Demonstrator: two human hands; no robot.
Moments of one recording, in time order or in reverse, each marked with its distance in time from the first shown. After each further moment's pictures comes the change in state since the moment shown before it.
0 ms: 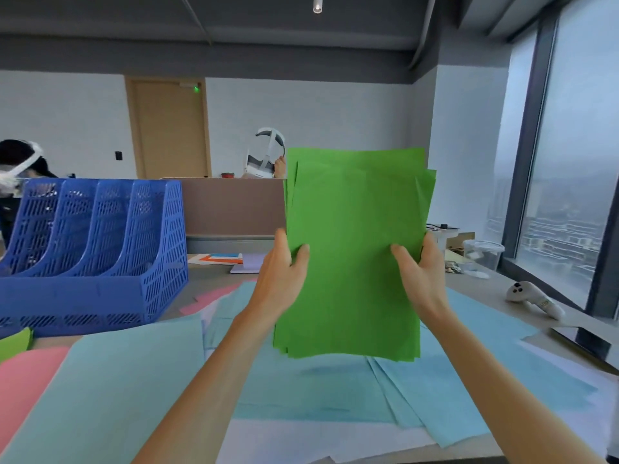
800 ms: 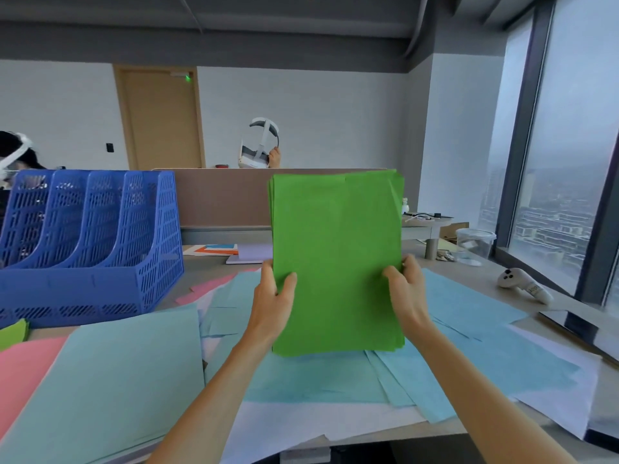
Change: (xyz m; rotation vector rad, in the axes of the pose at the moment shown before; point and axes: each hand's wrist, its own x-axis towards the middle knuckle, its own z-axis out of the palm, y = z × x) left_hand -0.039 -0.049 0.019 -0.233 0.003 -0.161; right_hand -0.028 0.035 0.004 -0.011 -0.002 0.234
